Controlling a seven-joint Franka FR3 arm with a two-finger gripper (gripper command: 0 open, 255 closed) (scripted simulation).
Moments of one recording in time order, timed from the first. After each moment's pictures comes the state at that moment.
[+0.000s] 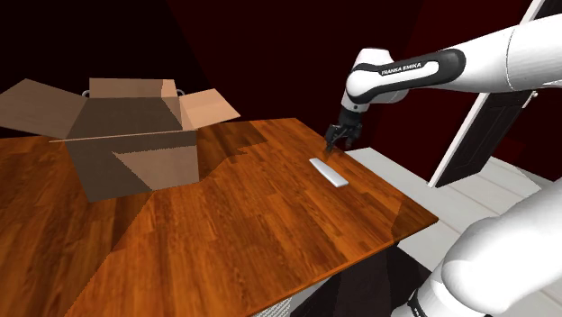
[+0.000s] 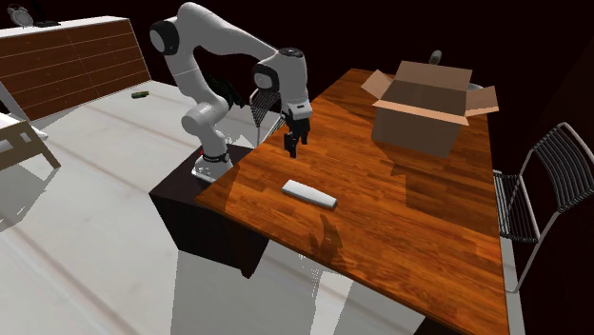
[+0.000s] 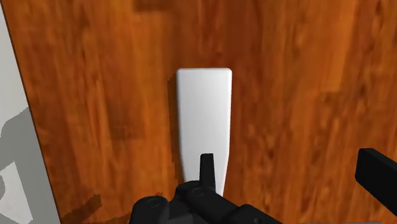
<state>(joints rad) -0.06 -0.27 -0.19 -2.26 -0.03 2.06 -0.07</state>
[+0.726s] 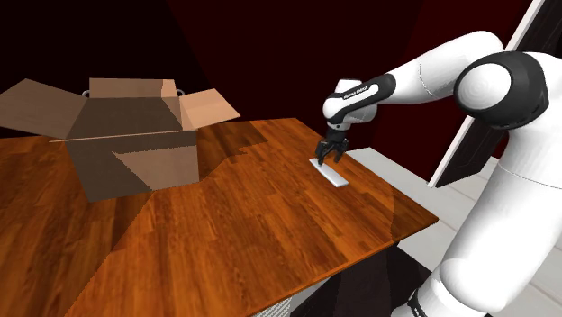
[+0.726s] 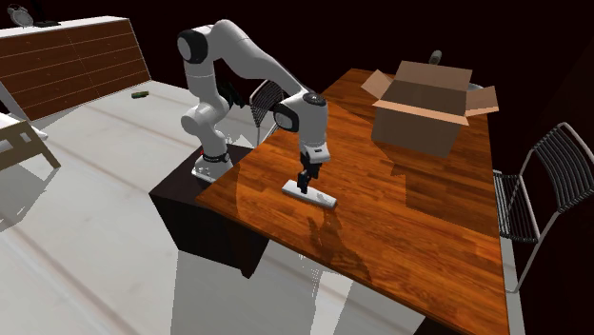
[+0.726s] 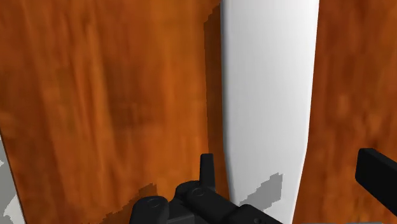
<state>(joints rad) -0.09 0.11 -0.24 -2.09 0.02 2.19 -0.15</state>
